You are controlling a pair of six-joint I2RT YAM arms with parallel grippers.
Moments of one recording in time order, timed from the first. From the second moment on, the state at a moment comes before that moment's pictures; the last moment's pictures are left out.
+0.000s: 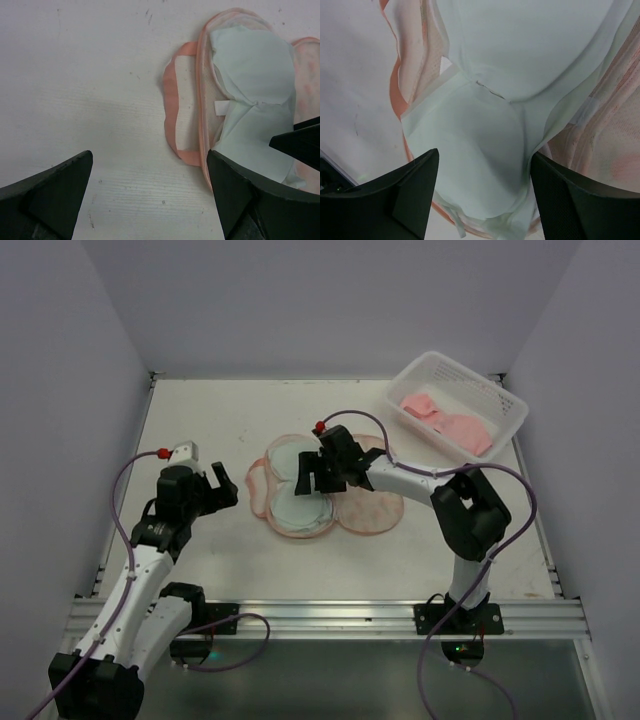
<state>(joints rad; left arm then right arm) -0.15 0.77 0.58 -0.42 -0.05 -0.41 0.72 1.87 1.25 -0.24 -0.19 0.58</state>
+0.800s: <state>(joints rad) -0.15 0.80 0.58 -0.41 -0.06 -0.40 0.73 1.87 1.28 -0.25 -0.14 0.58</state>
